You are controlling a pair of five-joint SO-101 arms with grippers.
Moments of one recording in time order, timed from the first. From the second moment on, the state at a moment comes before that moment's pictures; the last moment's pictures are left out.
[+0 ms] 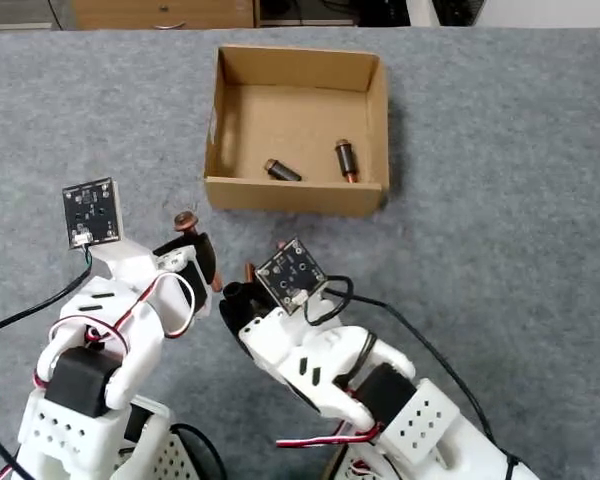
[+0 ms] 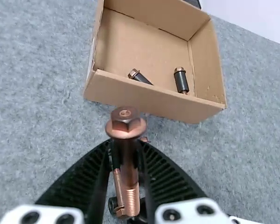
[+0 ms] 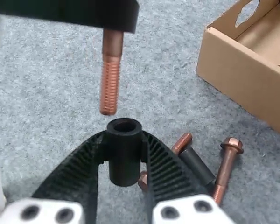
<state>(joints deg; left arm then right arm) 15.5 -76.9 55.8 60.4 19.4 -49.8 -79.1 82.2 37.6 -14.0</state>
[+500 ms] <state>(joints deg) 21.3 -86.3 55.8 60.4 22.8 -49.8 -93.9 83.9 47.4 -14.2</state>
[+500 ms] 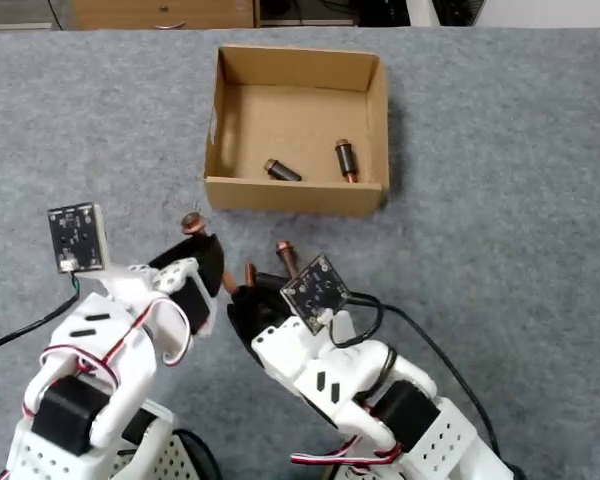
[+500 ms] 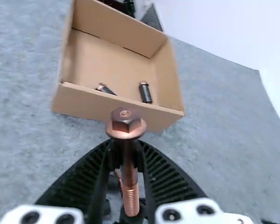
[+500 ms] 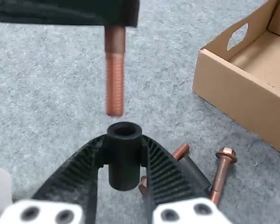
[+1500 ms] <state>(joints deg) 22.3 -87.3 55.4 65.7 22.9 -53.3 -93.9 82.9 51.8 -14.2</state>
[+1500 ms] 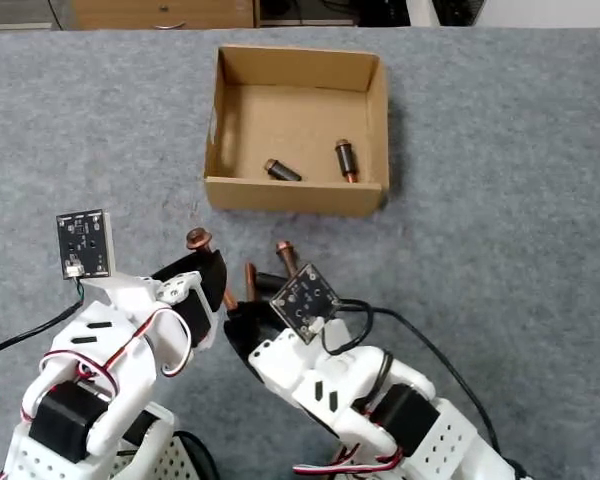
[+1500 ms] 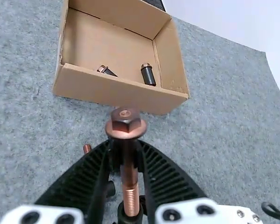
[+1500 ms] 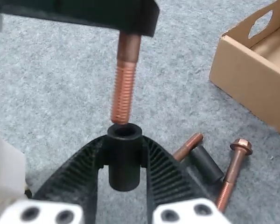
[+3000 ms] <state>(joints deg) 29.0 -88.0 54.0 75.3 26.0 -54.4 -97.5 79.4 61.3 -8.8</state>
